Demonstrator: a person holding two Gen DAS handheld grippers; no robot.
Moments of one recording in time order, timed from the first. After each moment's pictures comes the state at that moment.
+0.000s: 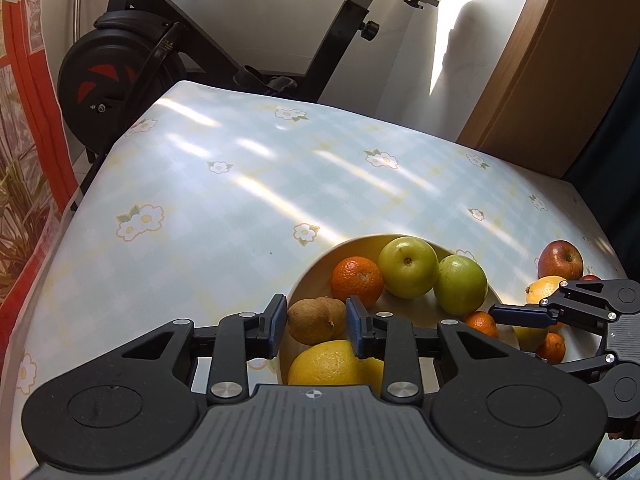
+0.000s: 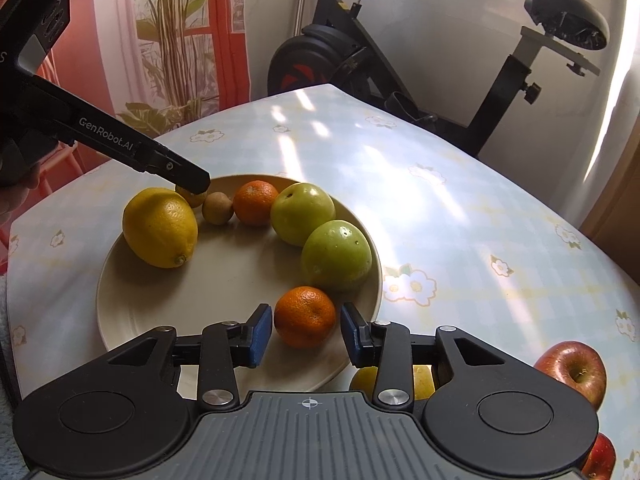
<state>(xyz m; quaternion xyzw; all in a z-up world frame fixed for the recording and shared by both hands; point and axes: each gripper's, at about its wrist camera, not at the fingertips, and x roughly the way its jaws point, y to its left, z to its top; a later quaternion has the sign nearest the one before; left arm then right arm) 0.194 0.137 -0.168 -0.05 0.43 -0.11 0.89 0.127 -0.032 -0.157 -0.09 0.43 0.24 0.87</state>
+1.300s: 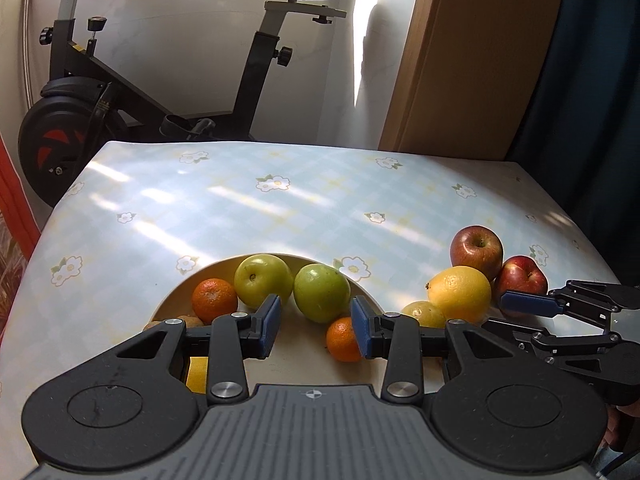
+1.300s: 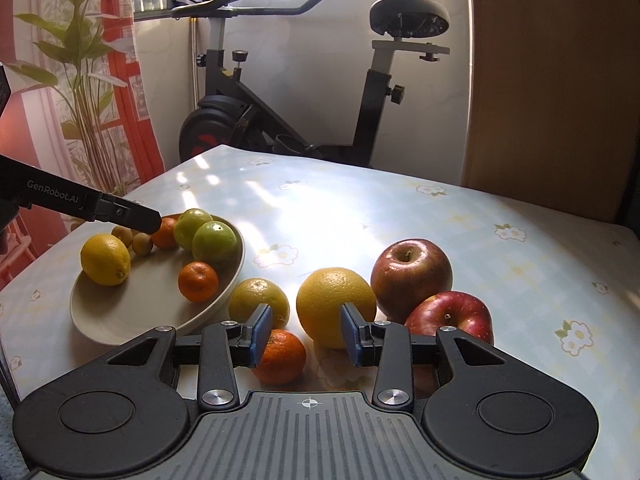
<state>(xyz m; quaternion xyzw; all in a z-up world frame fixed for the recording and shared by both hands) 0.153 0.048 -0.142 0.01 0.38 -0.16 0.91 0.048 -0.143 -0.141 0.02 0.36 0.10 0.93</state>
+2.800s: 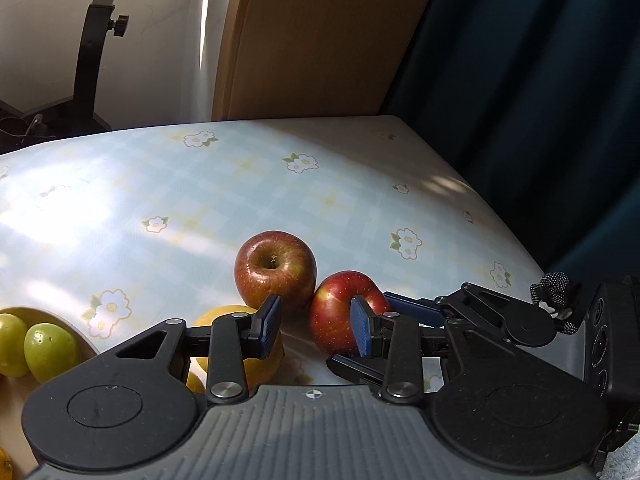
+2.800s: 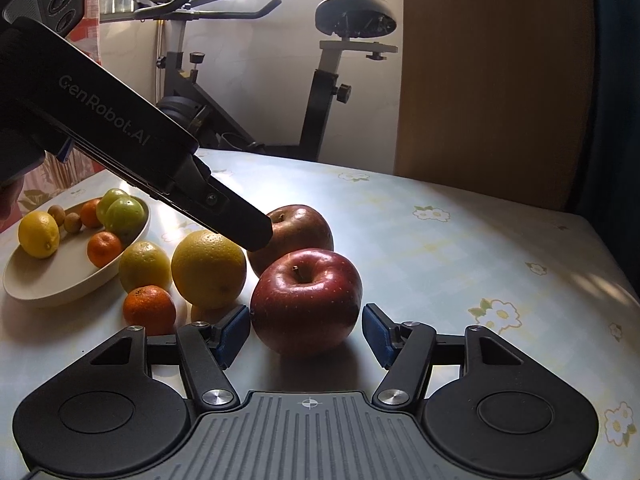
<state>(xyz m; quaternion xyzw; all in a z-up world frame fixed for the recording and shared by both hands) 0.182 -0.111 -0.160 0.01 0.43 -0.32 0.84 0.031 -0.215 -0.176 0.01 0.35 0.06 0.94</state>
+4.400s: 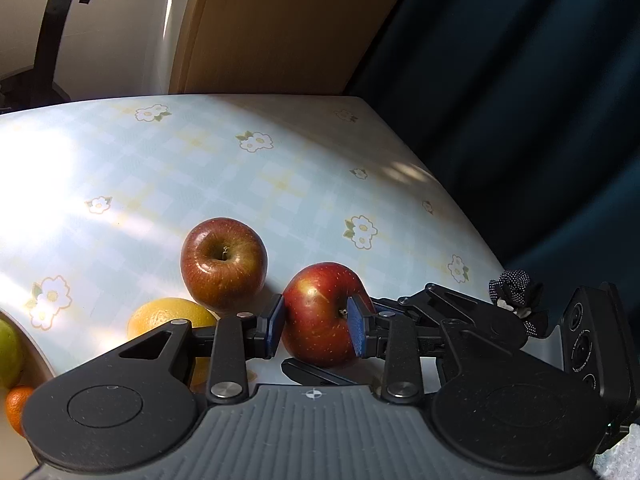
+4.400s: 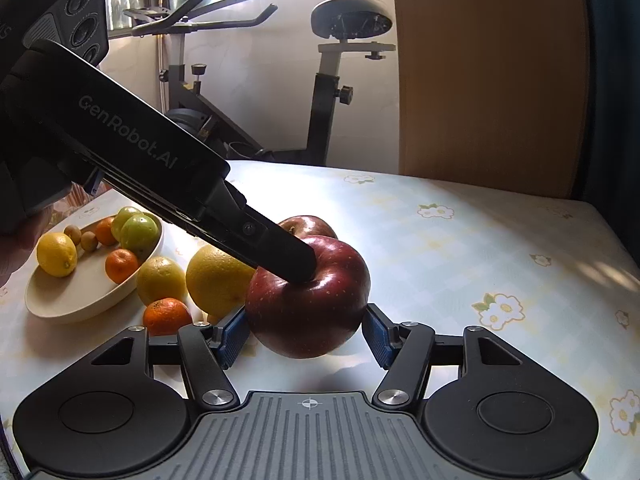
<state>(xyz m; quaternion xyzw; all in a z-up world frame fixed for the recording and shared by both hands) 0.190 -0.116 -0.155 -0.03 0.46 -0.37 0.81 0.032 -0.221 -0.158 0.03 0.34 0.08 0.94</state>
